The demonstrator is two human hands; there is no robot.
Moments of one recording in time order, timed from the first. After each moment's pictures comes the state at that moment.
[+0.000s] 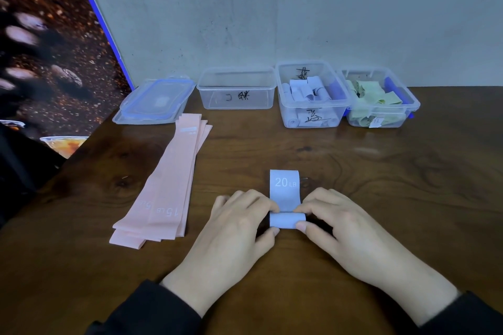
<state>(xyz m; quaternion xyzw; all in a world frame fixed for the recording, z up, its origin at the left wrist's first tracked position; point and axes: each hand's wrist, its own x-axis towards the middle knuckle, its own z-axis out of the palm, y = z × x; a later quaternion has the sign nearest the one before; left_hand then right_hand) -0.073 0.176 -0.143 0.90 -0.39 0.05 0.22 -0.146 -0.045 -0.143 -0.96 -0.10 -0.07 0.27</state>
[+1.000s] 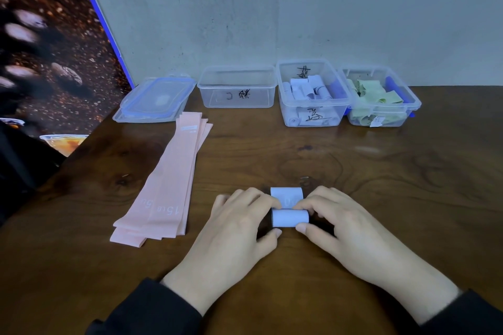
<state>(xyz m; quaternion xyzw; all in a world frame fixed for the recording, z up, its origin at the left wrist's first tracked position) -0.074 0.176 -0.140 0.90 -0.38 0.04 0.22 -0.146 -0.044 -0.142 -0.96 -0.10 -0.07 0.26</state>
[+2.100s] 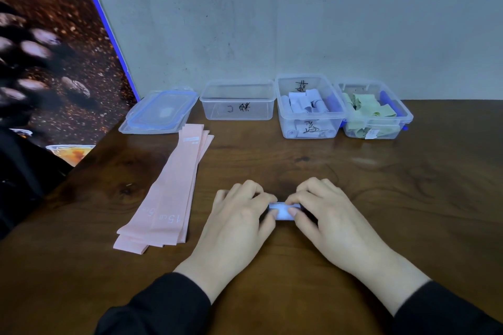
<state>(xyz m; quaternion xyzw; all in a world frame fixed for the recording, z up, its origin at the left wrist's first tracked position) -0.061 0.160 -0.138 0.91 -0.35 0.11 0.20 -0.123 -0.037 -0.143 -0.96 -0.09 -0.18 0.20</state>
